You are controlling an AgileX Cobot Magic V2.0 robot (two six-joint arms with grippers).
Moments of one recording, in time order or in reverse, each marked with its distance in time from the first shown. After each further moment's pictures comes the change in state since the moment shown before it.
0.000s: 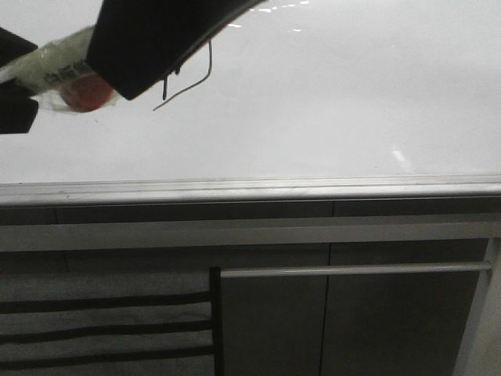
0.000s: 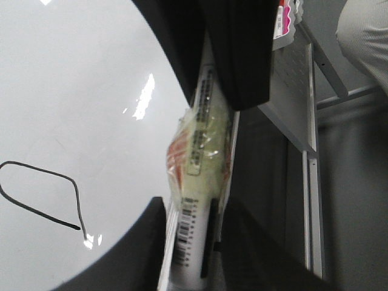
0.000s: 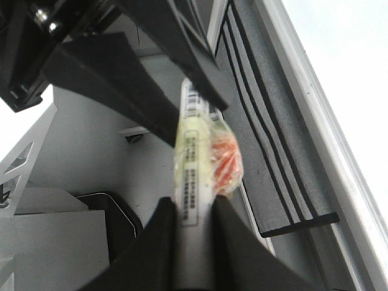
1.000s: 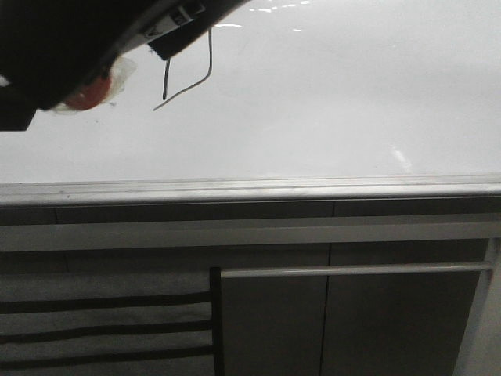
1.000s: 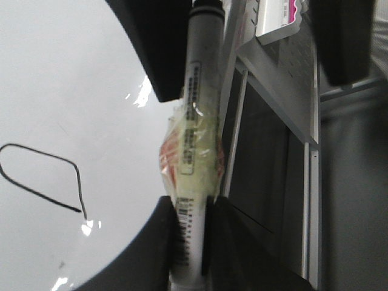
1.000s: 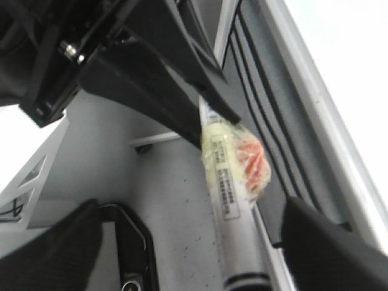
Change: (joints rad) left arm 0.000 0.008 0.000 0.020 0.052 -0.074; right arm 0.000 -0.003 0.000 0.041 -0.033 0.000
